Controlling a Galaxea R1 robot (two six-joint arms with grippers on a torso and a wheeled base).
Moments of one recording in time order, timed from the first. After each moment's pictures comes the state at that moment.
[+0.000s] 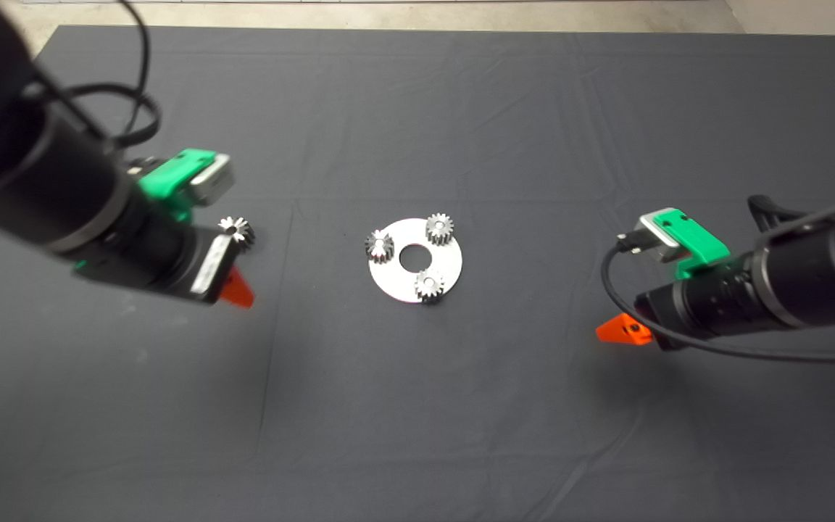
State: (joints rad) left arm -0.72 2.12 -0.55 0.09 1.47 -1.41; right arm 0.46 2.22 -0.45 -0.40 -1.54 1.50
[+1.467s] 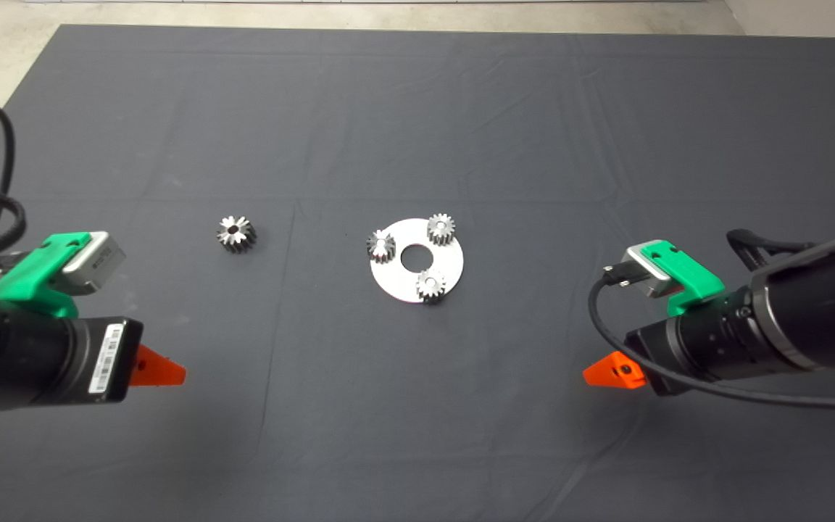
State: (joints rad) left arm -0.72 1.91 -0.37 0.08 1.43 -1.61; right arm 0.48 2.30 -0.42 -0.28 -1.48 1.64
